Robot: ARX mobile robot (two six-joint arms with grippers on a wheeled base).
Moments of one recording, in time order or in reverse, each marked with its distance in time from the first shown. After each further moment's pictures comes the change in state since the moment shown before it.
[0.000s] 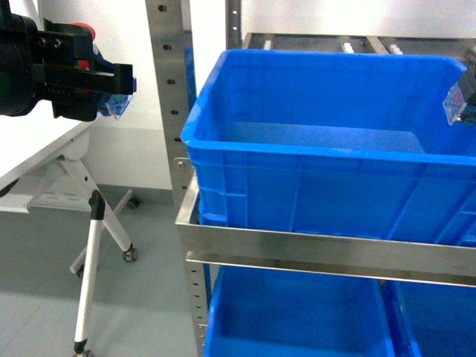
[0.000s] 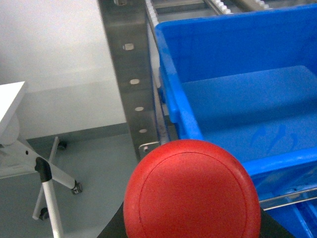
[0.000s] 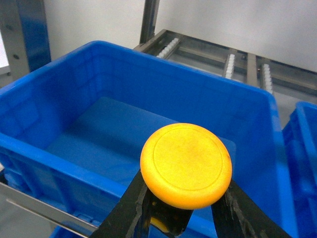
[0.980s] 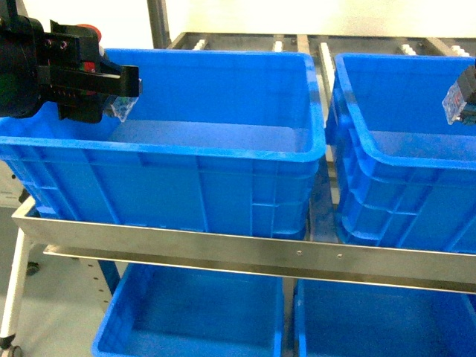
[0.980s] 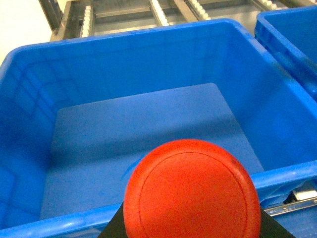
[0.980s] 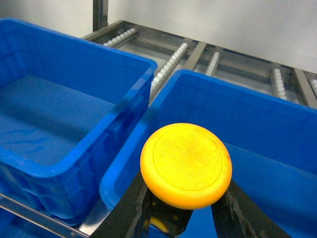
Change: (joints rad) left arm -0.003 0.000 0.000 0.002 0.001 0.000; right arm 0.000 0.000 0.000 0.005 0.002 0.000
